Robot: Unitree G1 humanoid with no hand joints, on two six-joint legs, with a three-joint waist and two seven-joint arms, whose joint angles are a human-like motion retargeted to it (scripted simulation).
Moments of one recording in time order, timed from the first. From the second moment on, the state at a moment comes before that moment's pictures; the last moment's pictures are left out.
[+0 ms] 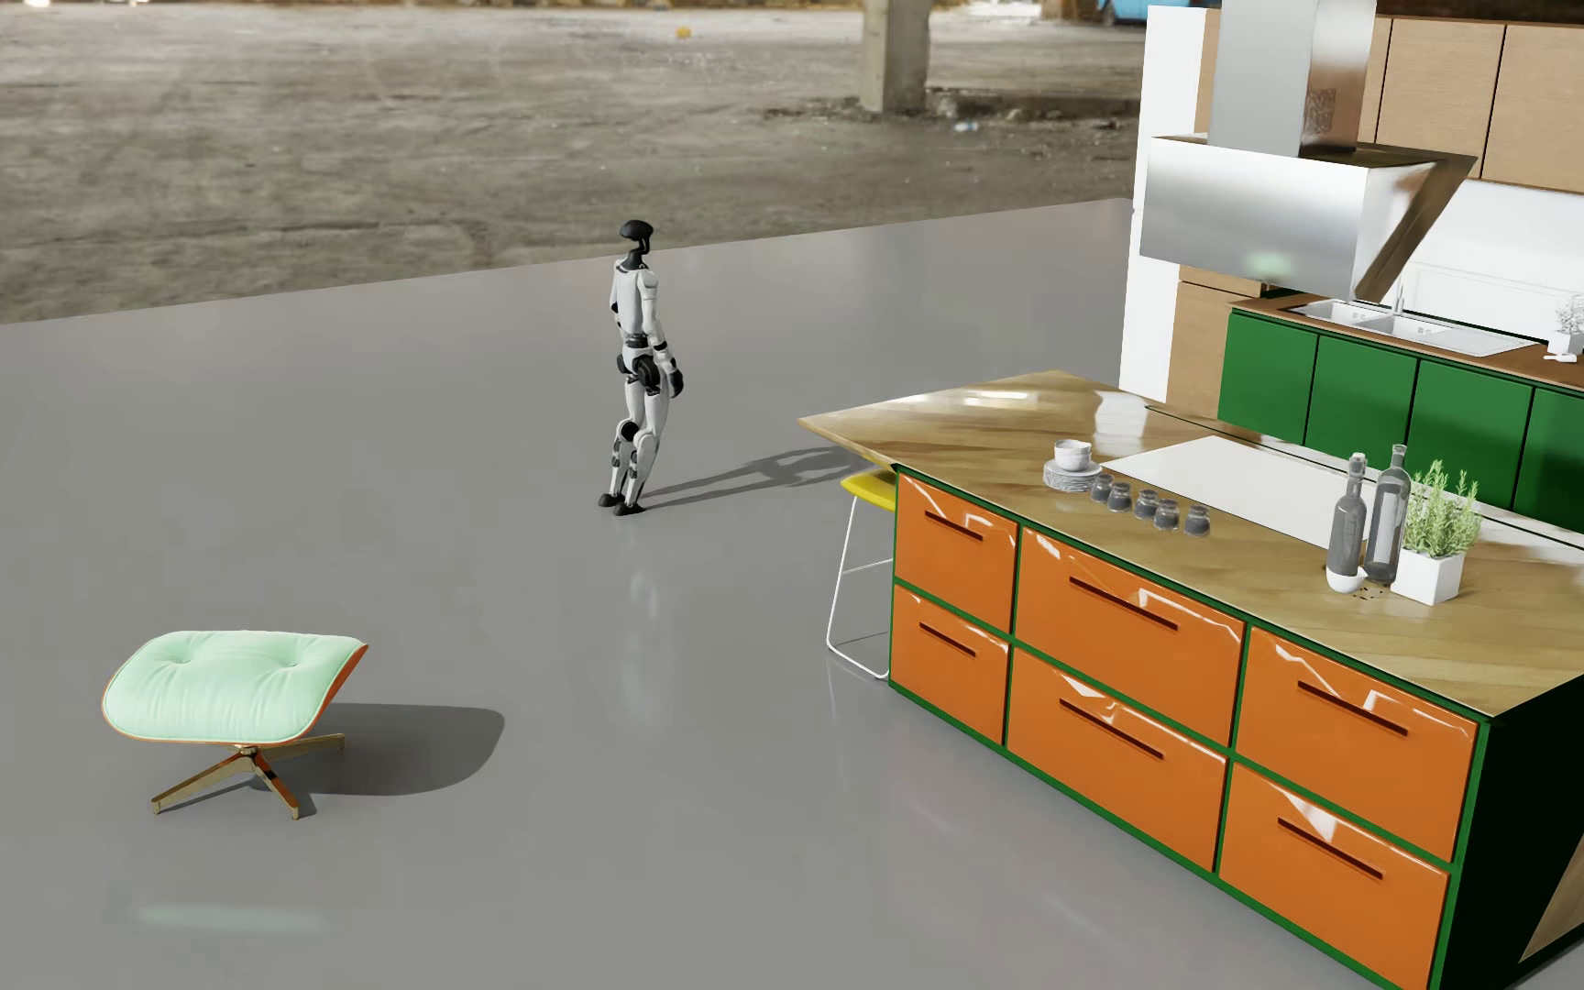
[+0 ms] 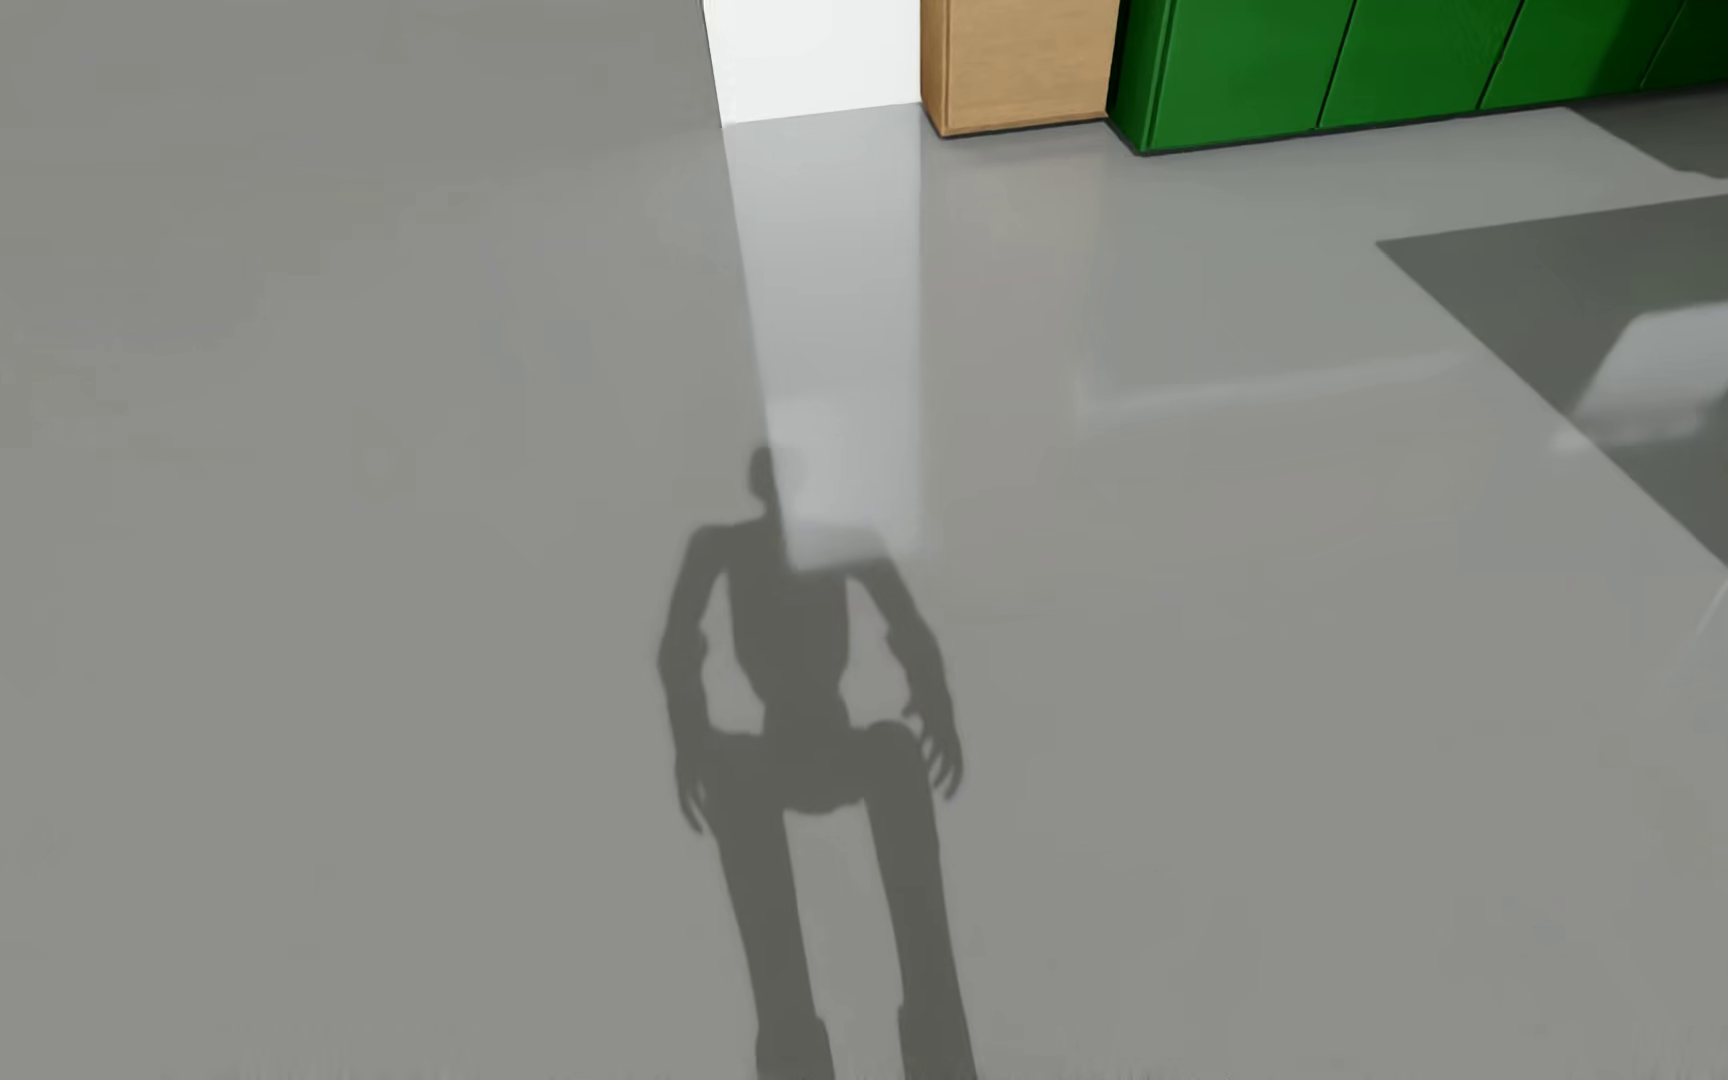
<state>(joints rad) 0.08 0.05 -0.05 -0.12 0.06 0.05 0.00 0.00 -0.02 0.22 0.23 0.13 0.09 -0.11 -0.06 0.27 -0.34 0.00 0.00 -0.67 0.62 1.03 0.94 0.00 0.00 0.00 0.00 0.00 0.00</state>
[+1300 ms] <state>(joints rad) 0.07 0.05 -0.05 -0.11 0.06 0.05 0.00 0.00 0.00 0.23 0.23 0.11 0.07 -0.11 -0.07 0.27 -0.33 0.00 0.00 -0.69 0.62 1.02 0.94 0.00 0.00 0.00 0.00 0.00 0.00</state>
